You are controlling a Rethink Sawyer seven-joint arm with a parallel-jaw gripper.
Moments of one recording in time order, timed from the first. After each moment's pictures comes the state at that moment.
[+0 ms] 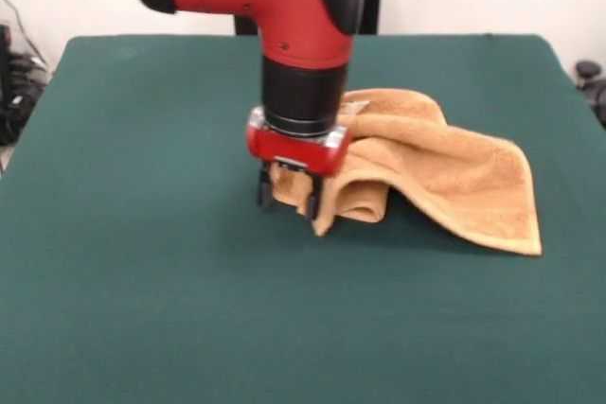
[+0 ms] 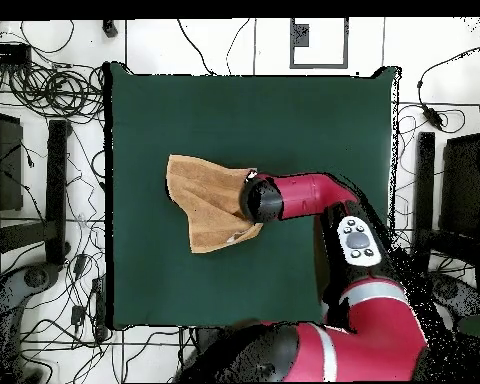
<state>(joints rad) -0.32 -0.39 0.17 1.42 -0.52 0.42 2.29</state>
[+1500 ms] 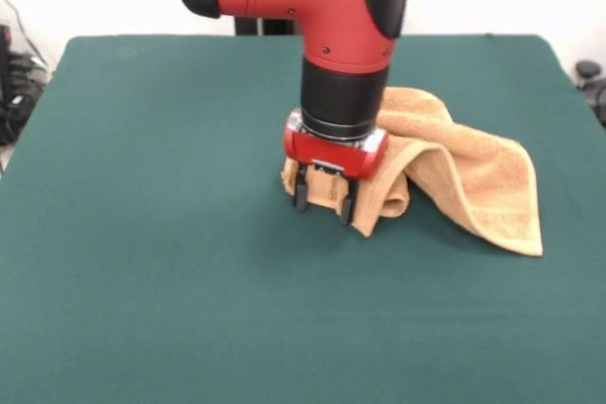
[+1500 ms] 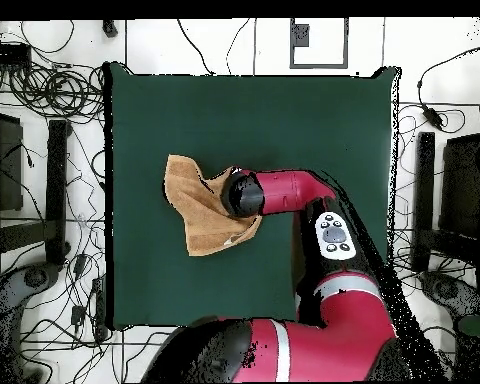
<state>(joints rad) -0.25 -0.37 0.12 1.41 -0.40 0.42 2.29</state>
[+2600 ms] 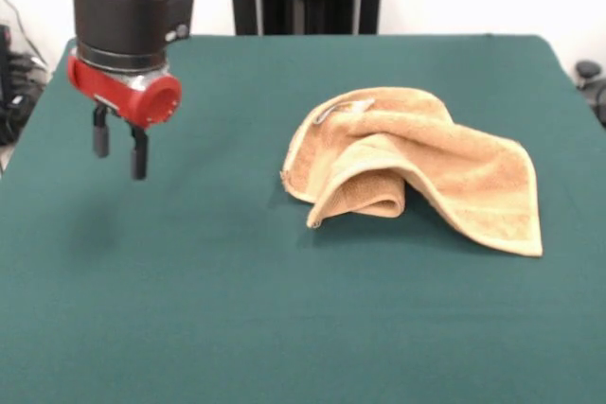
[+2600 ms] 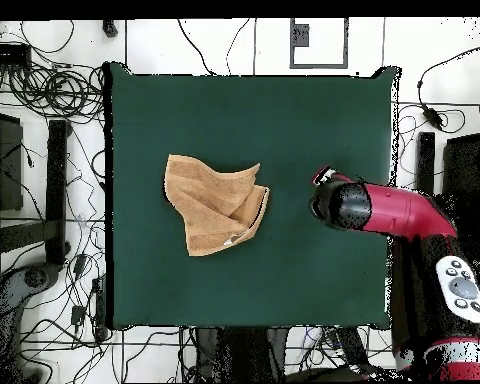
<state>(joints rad) -0.52 -0.52 0.11 1.44 -0.44 0.45 2.29</state>
